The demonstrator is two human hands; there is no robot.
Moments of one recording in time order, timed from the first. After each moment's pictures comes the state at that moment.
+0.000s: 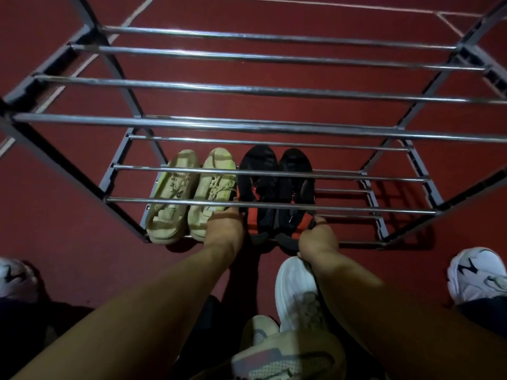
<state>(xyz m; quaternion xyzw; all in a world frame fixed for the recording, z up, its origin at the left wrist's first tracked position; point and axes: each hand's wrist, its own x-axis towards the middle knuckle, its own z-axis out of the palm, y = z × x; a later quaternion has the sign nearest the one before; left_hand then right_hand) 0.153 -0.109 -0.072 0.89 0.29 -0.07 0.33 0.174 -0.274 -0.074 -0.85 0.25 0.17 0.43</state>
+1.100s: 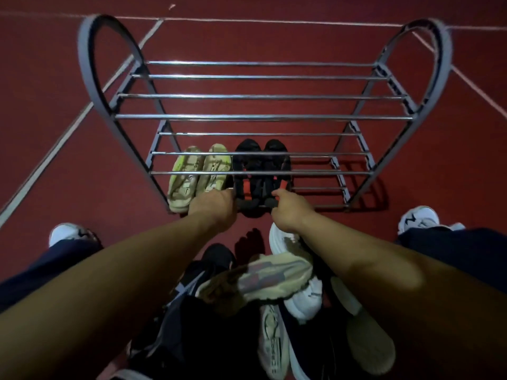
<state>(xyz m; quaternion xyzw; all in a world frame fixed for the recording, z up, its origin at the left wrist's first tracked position) 0.041 -0.102 0.050 0.99 0.06 -0.10 0.04 0.070 -0.277 0.057 -0.94 -0.07 0.23 0.22</state>
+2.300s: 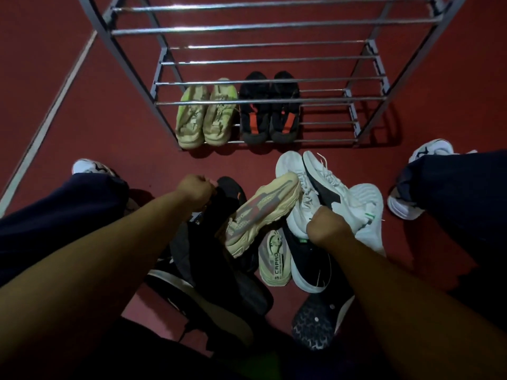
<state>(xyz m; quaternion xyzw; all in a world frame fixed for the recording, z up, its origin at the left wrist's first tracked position) -0.077 -0.085 0.018 0.81 0.33 -0.18 0.44 -0.076 -0.356 -0.014 -0.93 0.11 0.32 0.17</state>
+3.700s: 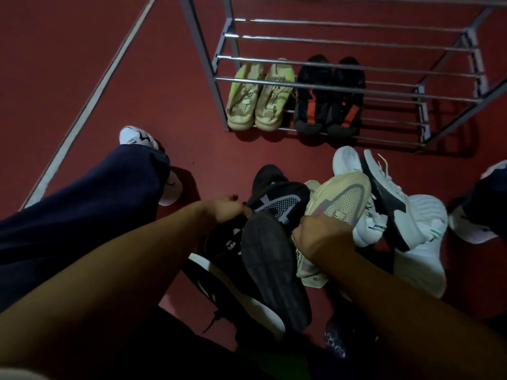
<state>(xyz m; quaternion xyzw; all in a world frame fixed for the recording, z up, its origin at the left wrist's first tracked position) -0.130 -0.041 -0.022 0.68 0.35 -0.38 0.51 -0.109 -0.258 -0.006 -0.95 -0.18 0.26 -0.05</state>
